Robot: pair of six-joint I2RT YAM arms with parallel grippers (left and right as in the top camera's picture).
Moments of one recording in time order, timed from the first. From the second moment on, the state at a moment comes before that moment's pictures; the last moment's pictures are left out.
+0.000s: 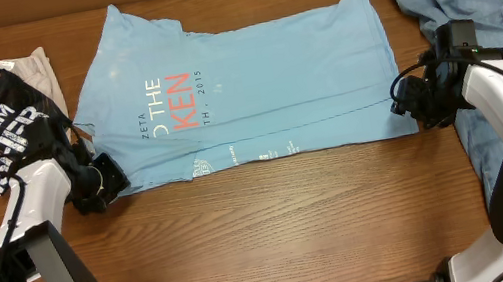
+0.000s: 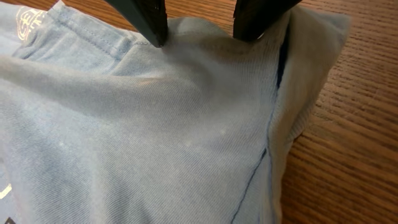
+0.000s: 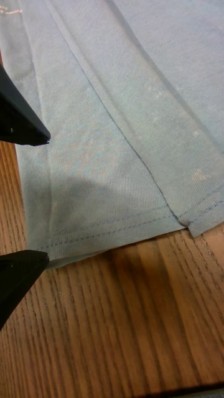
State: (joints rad) left arm 0.30 1.74 1.04 -0.76 0.21 -0.26; right arm -0.17 1.78 1.18 -0.80 -0.20 0.25
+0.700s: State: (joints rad) left arm 0.28 1.74 1.04 -0.40 0.74 -0.21; right arm -0.17 1.78 1.18 -0.79 -0.20 0.25
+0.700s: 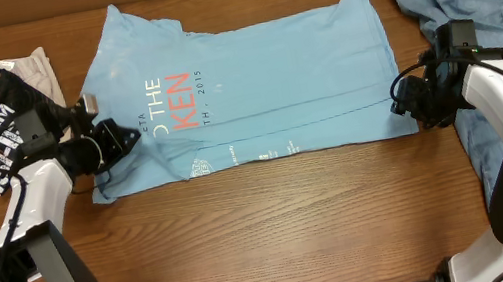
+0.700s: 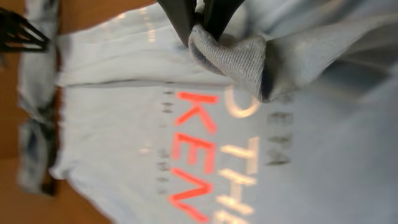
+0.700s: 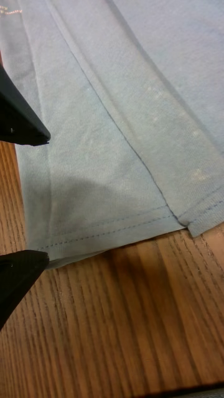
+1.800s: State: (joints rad) left arm -0.06 1.74 1.04 -0.30 0.53 -0.26; right arm -0.17 1.78 1.18 -0.79 -0.20 0.25
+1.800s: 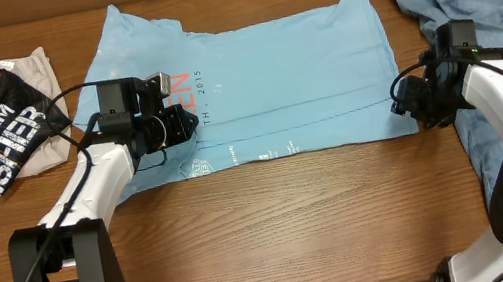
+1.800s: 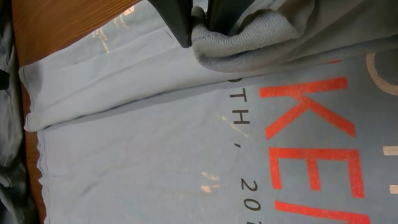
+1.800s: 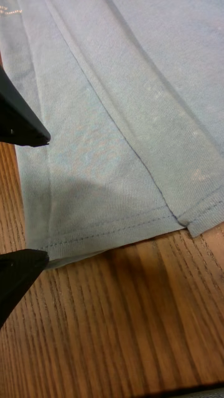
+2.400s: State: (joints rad) left arm -0.06 1.74 1.04 -0.35 0.48 -0.25; right arm -0.17 1.78 1.18 -0.79 -0.20 0.25
